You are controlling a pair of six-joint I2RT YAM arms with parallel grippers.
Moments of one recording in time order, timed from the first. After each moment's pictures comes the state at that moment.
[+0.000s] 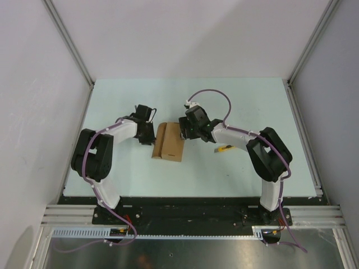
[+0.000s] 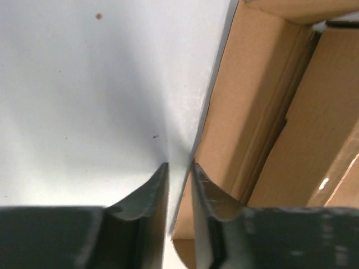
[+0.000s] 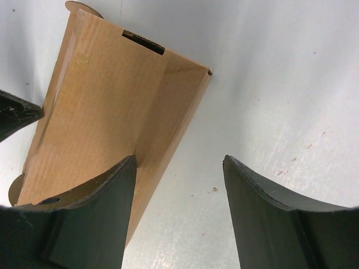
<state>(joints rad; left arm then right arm) -0.30 1.78 1.07 -0.45 0.00 -0.44 0.72 1.90 1.29 -0.17 0.11 0.42</state>
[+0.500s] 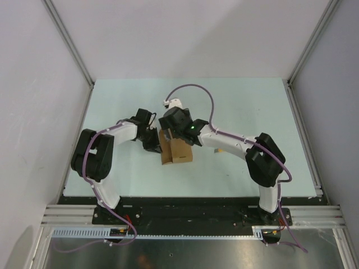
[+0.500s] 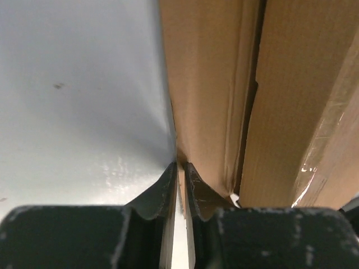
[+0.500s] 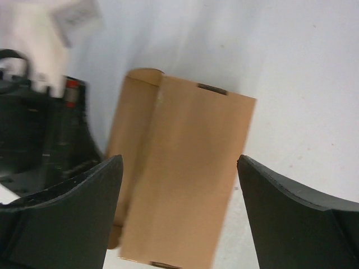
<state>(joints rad) -0.30 1.77 1.03 -0.48 0.27 -0.46 0.89 1.90 1.50 -0.34 0.37 0.33</state>
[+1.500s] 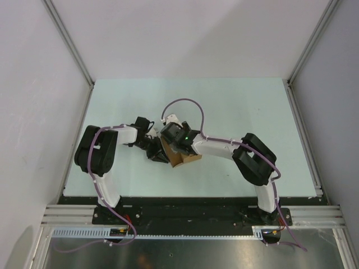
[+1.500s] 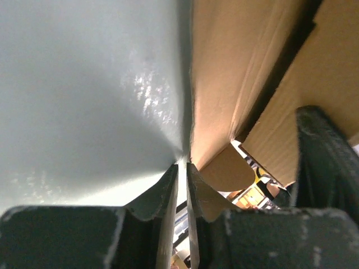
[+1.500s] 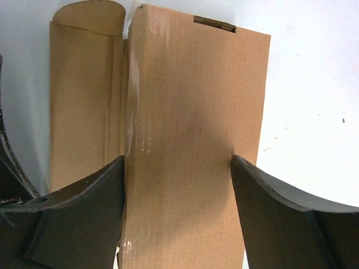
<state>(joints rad) -0.27 1.85 0.94 -0.46 0.67 -0.60 0.98 2.01 1.43 -0.36 0.54 0.21</state>
